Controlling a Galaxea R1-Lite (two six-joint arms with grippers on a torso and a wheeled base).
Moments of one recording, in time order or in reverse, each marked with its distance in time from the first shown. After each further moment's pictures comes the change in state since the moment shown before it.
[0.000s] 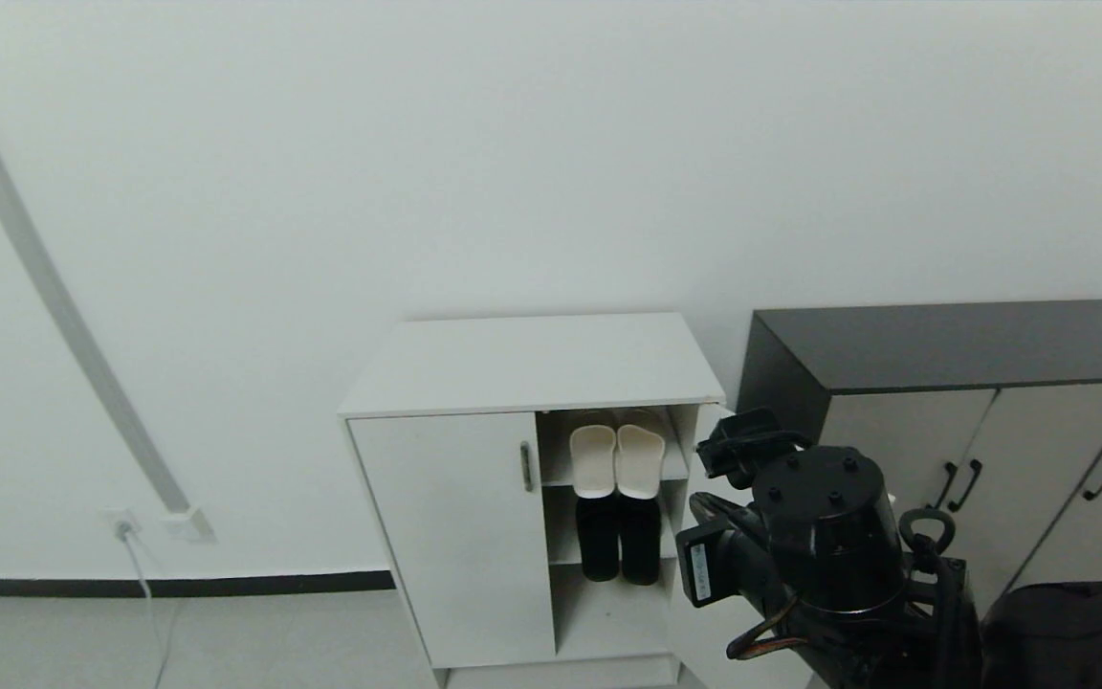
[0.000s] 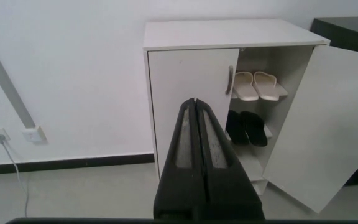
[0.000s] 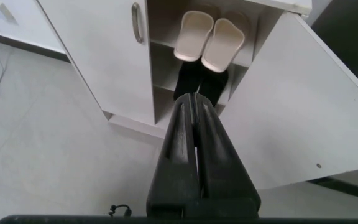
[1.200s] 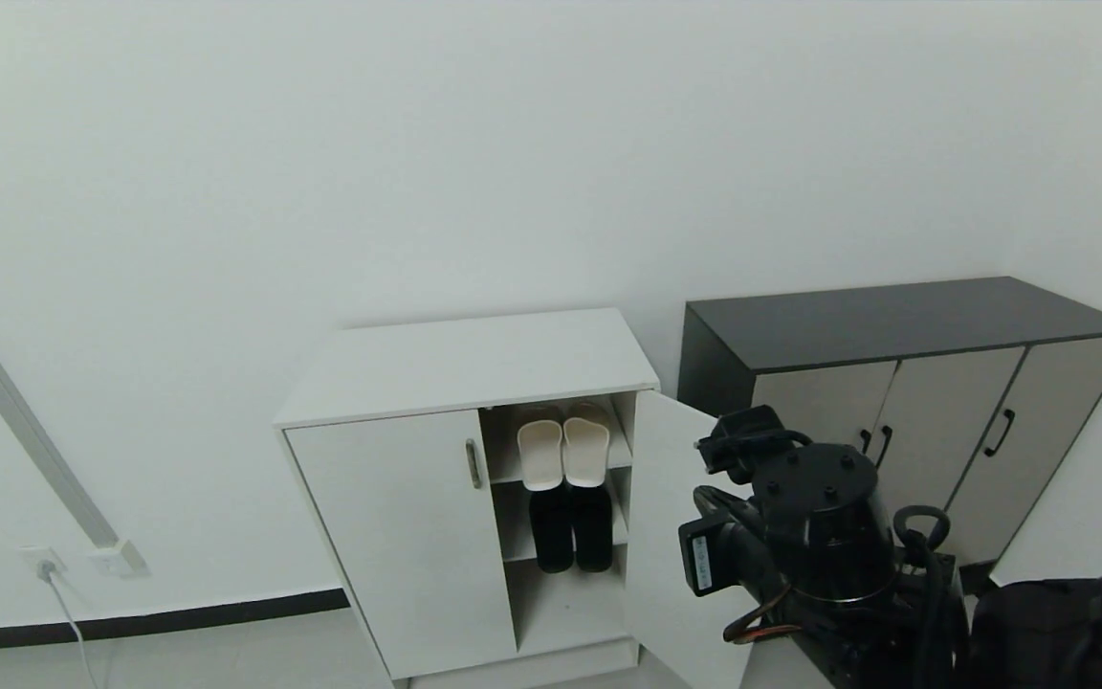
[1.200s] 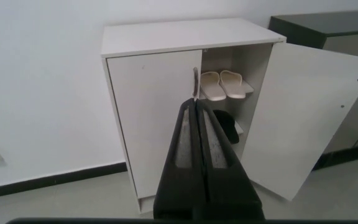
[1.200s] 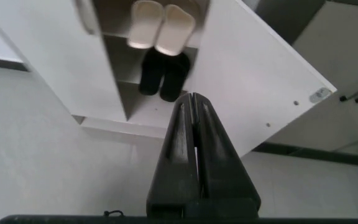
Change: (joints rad) left arm 0.000 0.000 0.000 0.000 0.000 0.000; right arm -0.036 0.036 0.005 -0.053 0.003 -0.028
